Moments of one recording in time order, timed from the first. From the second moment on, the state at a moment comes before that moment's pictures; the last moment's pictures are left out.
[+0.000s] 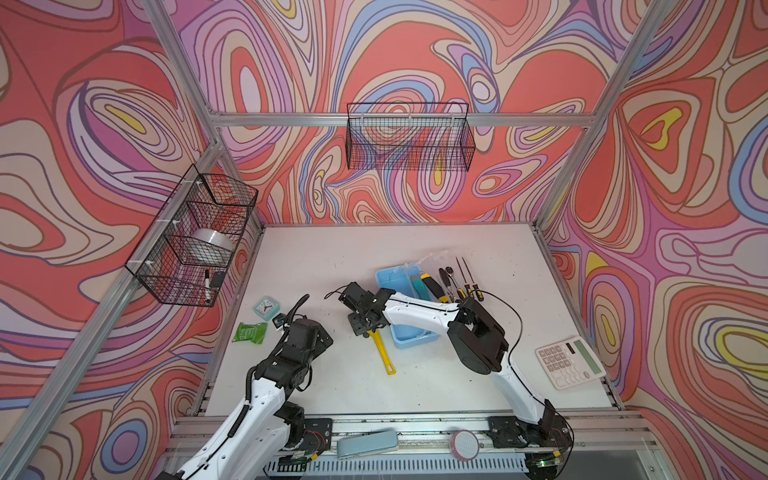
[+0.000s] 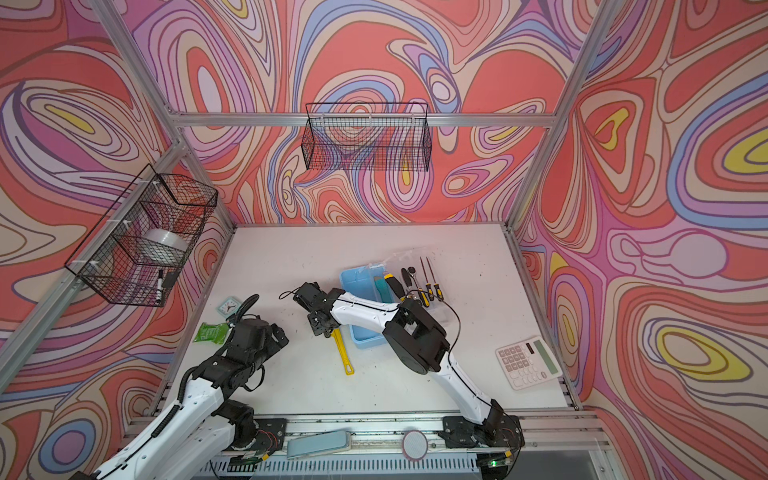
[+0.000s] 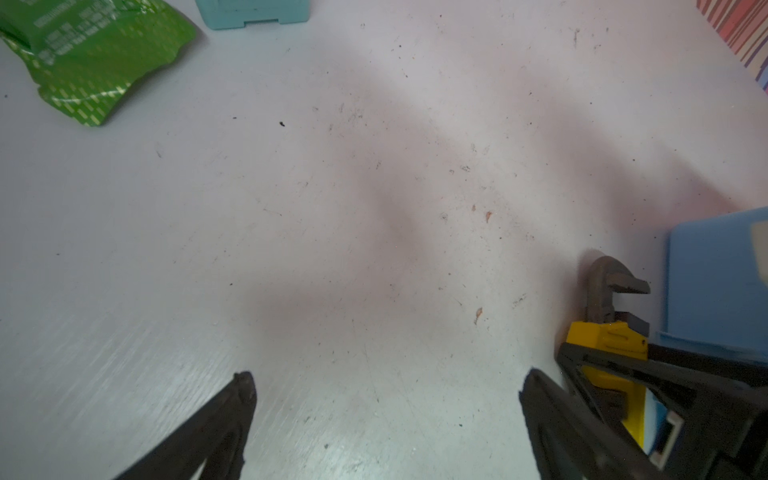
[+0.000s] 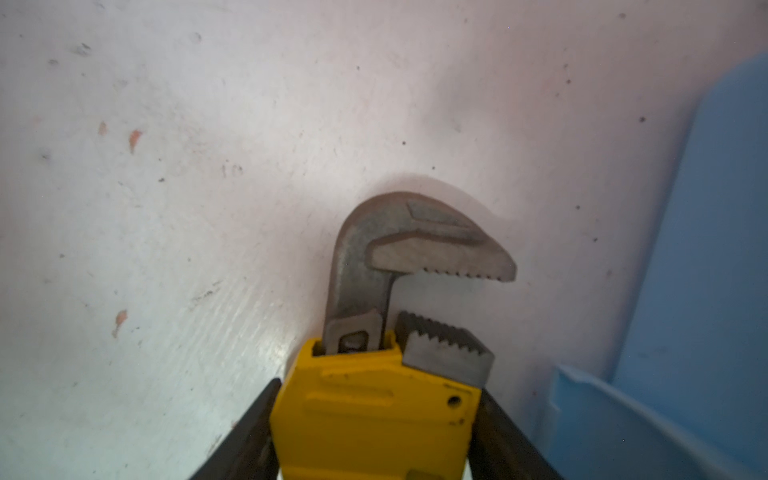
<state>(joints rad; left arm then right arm) -0.30 0.74 0.37 -0.54 -0.31 -0.91 0.99 2.32 1.85 -0.70 0.16 0.46</state>
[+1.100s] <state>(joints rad) -0.30 0.66 0.36 -0.57 -0.31 -0.92 1.01 2.28 1.80 -0.74 0.15 0.49</state>
